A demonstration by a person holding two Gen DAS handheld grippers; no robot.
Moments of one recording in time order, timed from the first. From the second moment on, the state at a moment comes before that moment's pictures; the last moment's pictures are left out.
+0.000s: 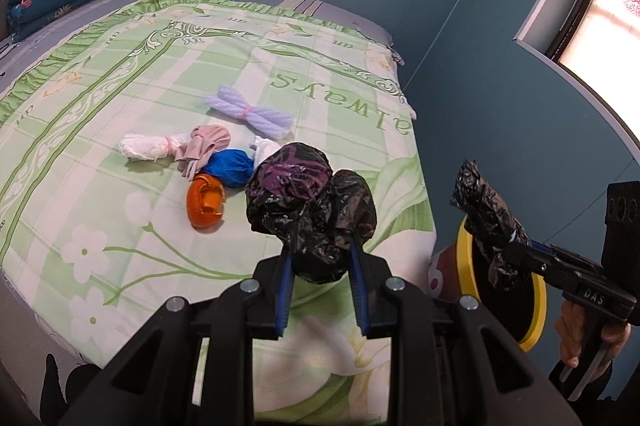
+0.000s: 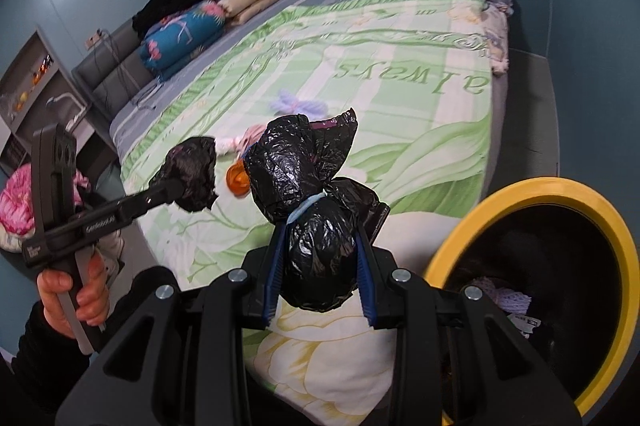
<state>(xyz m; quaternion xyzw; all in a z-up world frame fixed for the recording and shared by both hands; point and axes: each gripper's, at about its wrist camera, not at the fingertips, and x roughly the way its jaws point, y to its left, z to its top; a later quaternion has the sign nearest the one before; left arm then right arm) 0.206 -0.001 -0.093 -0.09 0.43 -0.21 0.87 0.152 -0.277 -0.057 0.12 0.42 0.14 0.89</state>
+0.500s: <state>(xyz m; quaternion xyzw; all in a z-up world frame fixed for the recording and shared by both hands) 0.190 -0.060 -0.069 -0.07 0.41 -0.26 0.87 0.123 -0.337 -0.036 0.16 0.38 0.08 0.91</state>
